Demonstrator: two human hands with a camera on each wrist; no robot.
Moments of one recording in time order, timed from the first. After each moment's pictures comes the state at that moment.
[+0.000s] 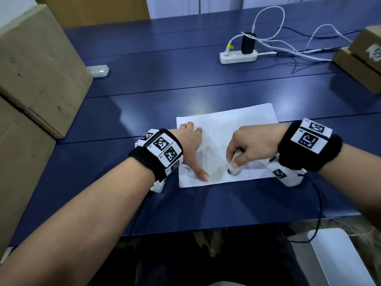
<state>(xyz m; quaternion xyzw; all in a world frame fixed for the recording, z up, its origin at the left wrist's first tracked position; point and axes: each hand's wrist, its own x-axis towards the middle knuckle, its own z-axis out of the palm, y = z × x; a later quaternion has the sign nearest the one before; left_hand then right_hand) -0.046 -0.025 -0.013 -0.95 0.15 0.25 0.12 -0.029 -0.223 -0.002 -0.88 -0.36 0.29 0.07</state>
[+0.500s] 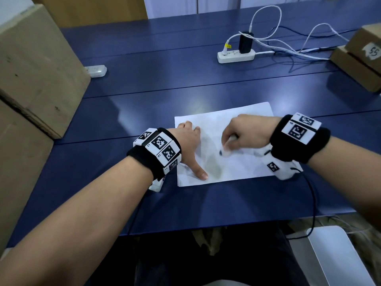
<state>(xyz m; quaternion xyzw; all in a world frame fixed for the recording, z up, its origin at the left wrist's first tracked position) -0.045 -0.026 -0.013 -0.95 0.15 0.25 0.12 -0.012 -0.221 -0.005 -0.92 -0.31 0.22 0.08</state>
